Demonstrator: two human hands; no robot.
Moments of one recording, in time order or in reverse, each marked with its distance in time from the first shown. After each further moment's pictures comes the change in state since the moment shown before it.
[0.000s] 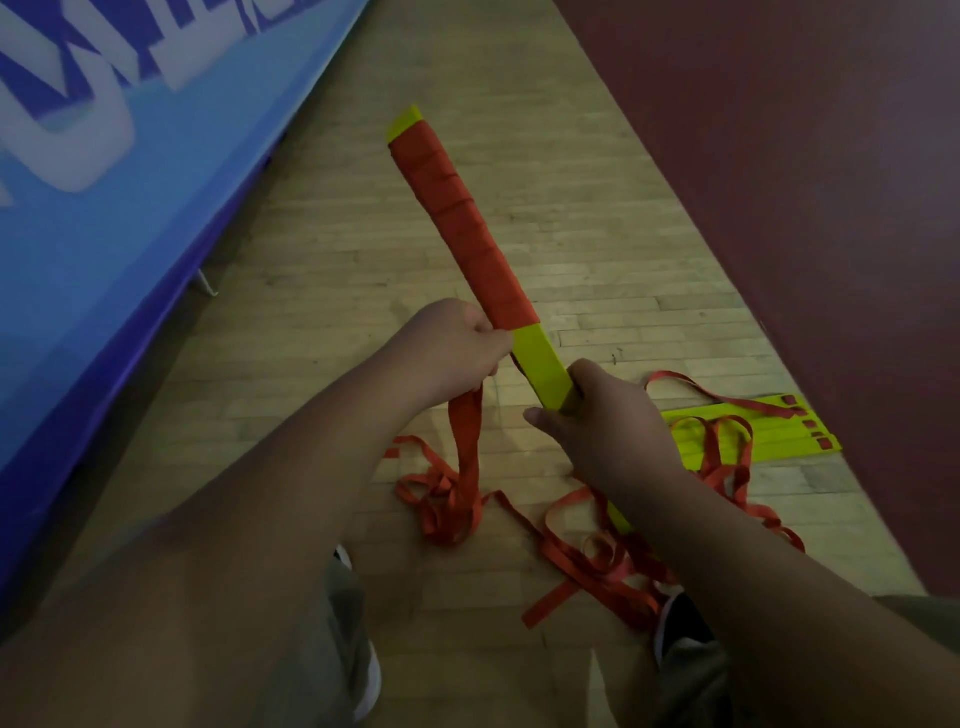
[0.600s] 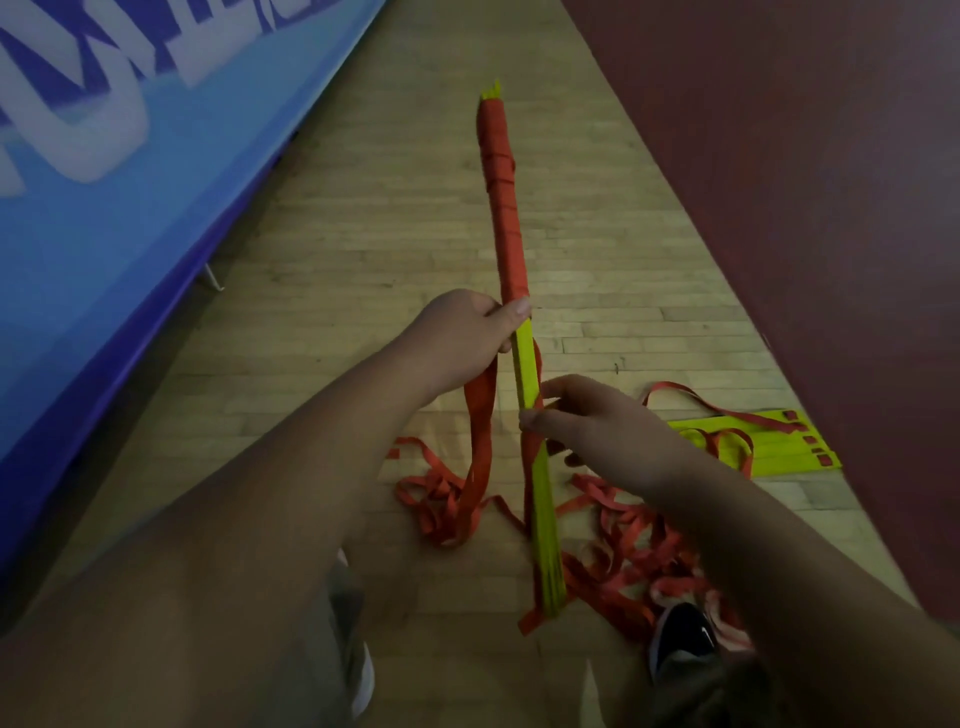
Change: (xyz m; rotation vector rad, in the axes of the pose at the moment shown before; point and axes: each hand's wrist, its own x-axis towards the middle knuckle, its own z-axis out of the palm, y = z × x) left_hand 0.008 0.002 -0.003 -0.058 0.038 0.048; right_hand 0.004 -0.015 -0.025 0.319 -0.408 0.059
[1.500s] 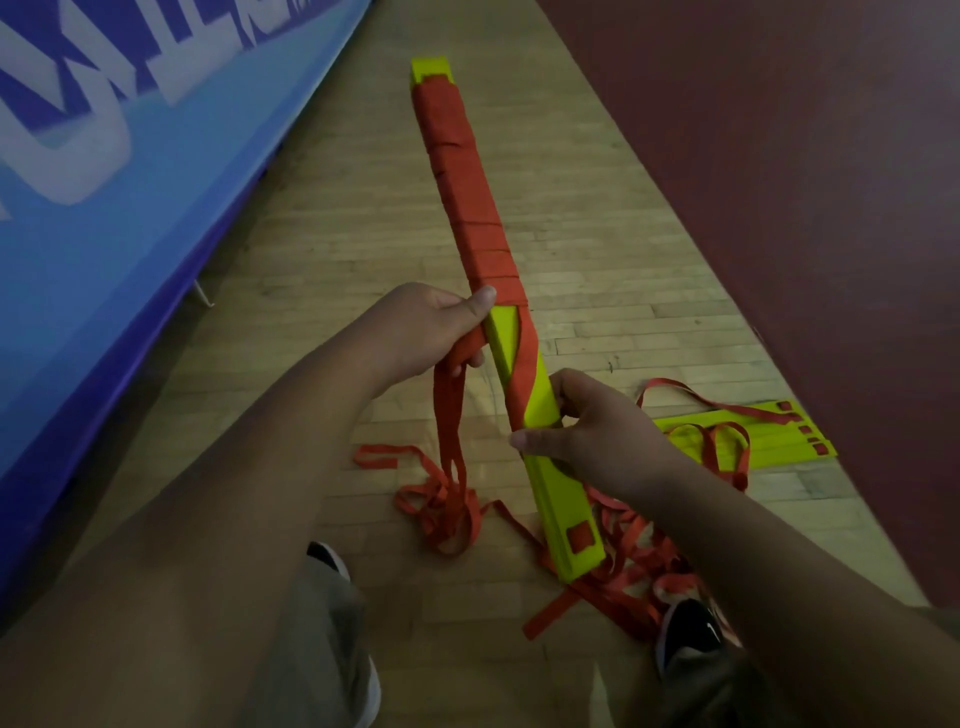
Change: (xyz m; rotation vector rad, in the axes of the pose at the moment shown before) left_hand 0.007 -0.012 -0.033 0.018 -0.091 0.033; right_hand 0.010 0.019 0.009 0.134 0.112 -0.081
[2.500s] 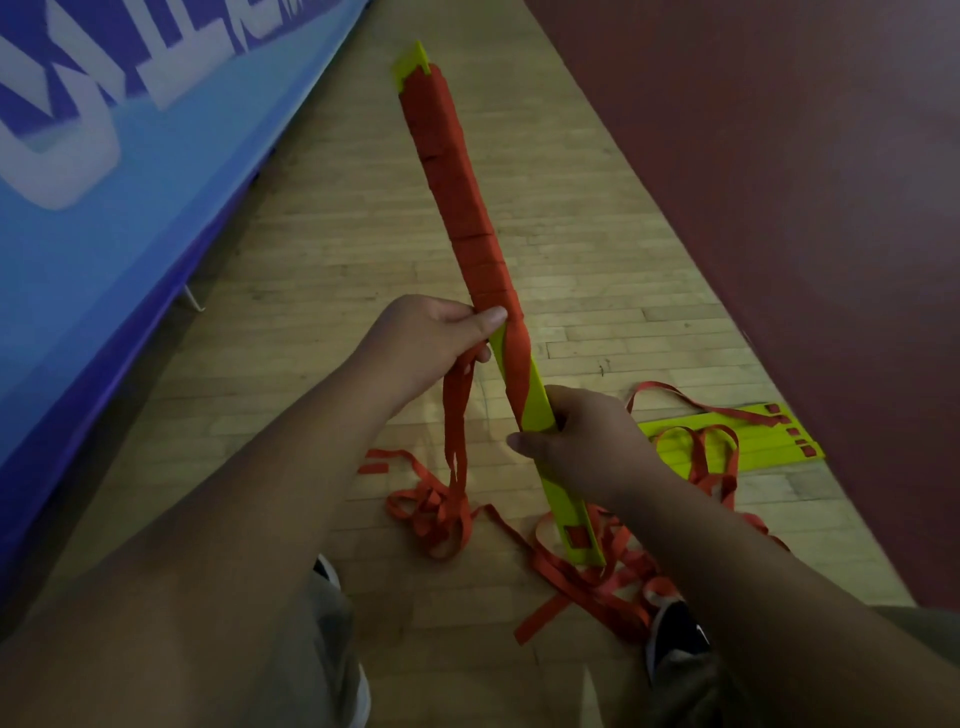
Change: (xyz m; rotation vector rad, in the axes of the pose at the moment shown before) left_hand -0.002 0.002 0.025 -0.217 0.098 0.002; right_hand -0.002 -0.003 0.000 -0.288 0.066 -0.007
